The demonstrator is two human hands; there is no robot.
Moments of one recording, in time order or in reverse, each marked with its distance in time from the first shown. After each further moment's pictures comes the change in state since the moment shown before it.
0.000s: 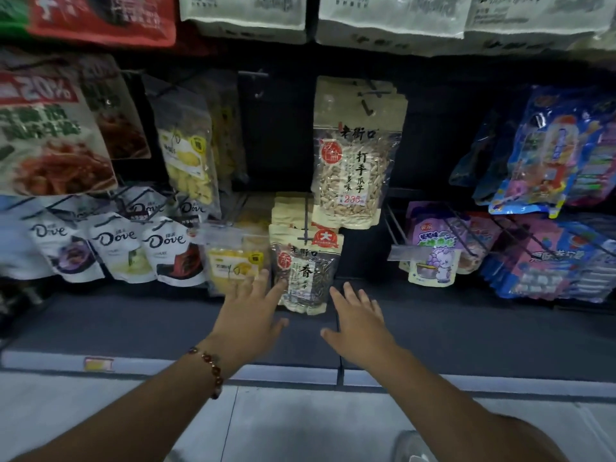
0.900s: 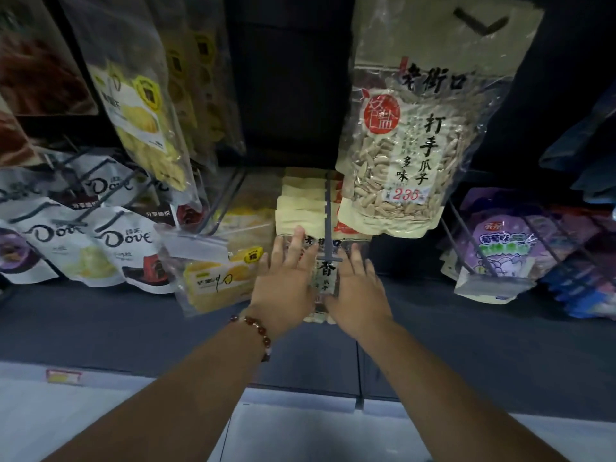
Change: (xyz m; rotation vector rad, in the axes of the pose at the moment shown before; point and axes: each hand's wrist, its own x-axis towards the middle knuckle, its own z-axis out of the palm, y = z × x) left_hand 0.171 -0.012 0.055 -0.158 0.000 -0.032; right_hand 0.176 -0.004 0.022 0.119 0.101 0.031
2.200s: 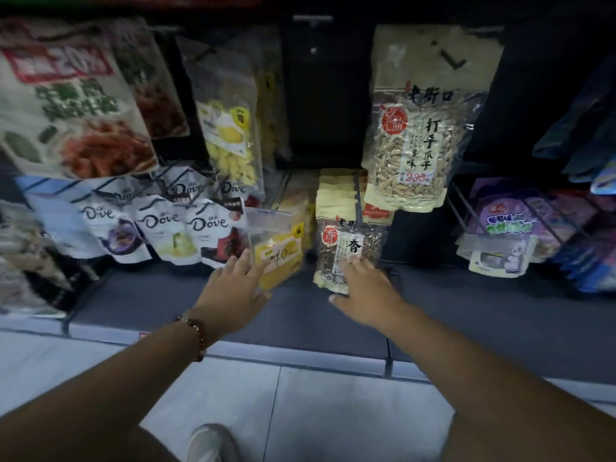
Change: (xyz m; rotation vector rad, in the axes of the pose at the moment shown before) left_hand -0.149 -0.112 -0.042 0.120 -0.062 -0.091; right_hand -0.085 -0.043 -0.003 -0.096 -0.111 -0.197
